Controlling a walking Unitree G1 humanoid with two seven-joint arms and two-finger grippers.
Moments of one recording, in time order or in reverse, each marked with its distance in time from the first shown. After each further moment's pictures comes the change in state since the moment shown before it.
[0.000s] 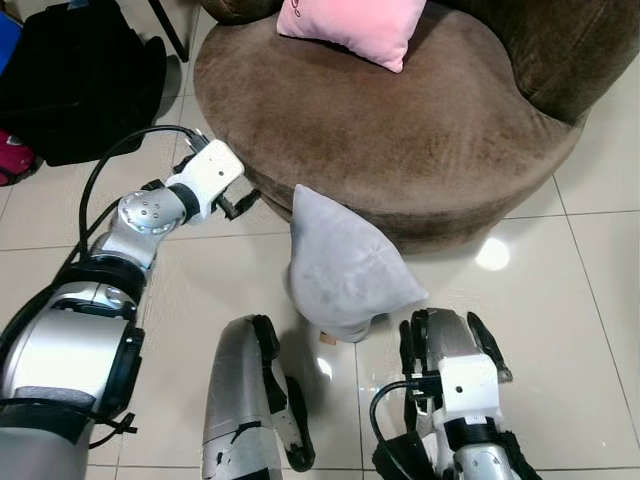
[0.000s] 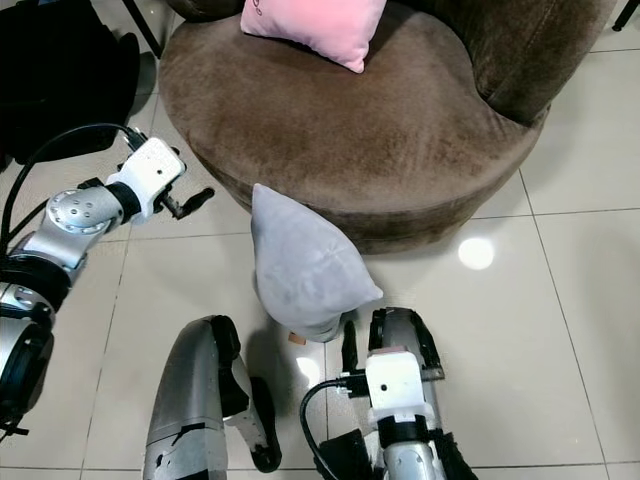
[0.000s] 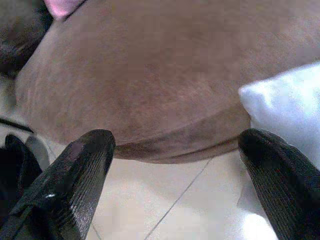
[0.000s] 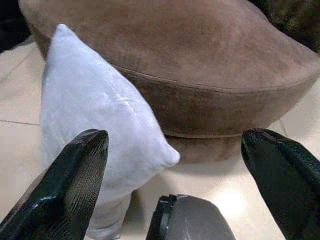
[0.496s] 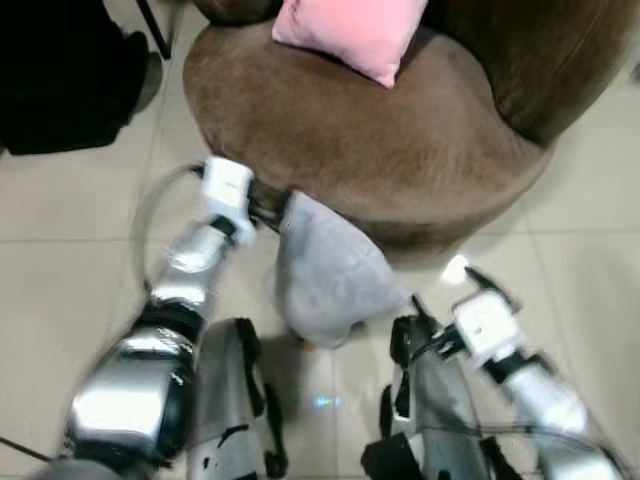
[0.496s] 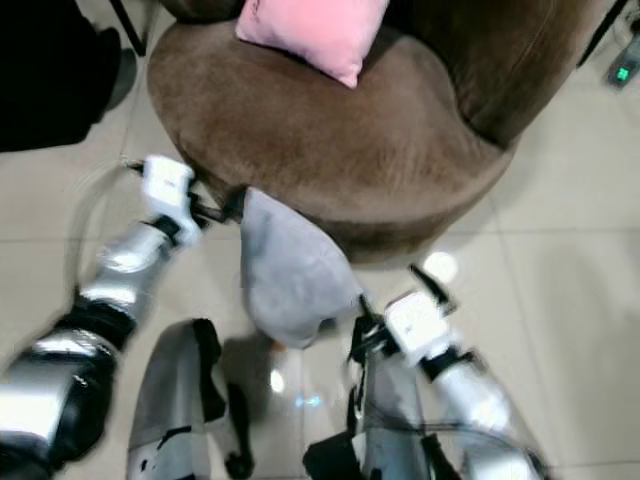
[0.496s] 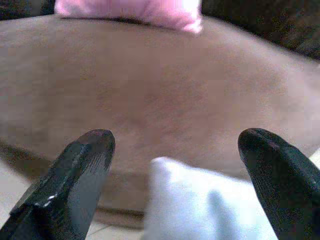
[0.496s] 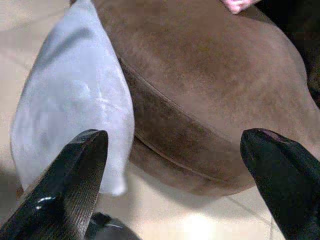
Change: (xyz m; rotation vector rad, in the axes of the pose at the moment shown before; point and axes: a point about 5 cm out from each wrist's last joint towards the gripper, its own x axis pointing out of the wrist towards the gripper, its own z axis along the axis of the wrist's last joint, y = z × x) left arm 0.017 -0.077 0.003 -0.554 -0.251 0.072; right arm 0.065 -0.070 0.003 -0.258 0.020 0.319
